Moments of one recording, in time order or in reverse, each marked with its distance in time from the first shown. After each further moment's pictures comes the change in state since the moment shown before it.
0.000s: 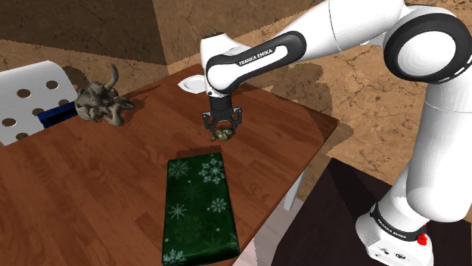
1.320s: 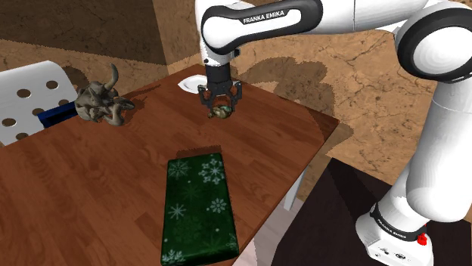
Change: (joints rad) arm -0.001 -0.061 0.005 0.188 0.010 -0.248 0.010
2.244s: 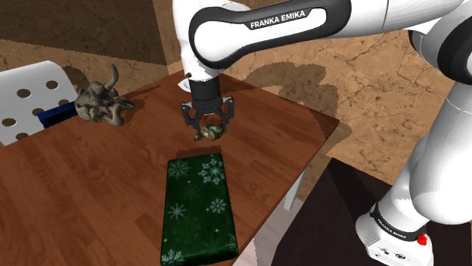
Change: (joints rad) arm 0.116 -0.105 0.089 -0.097 0.033 0.011 0.199
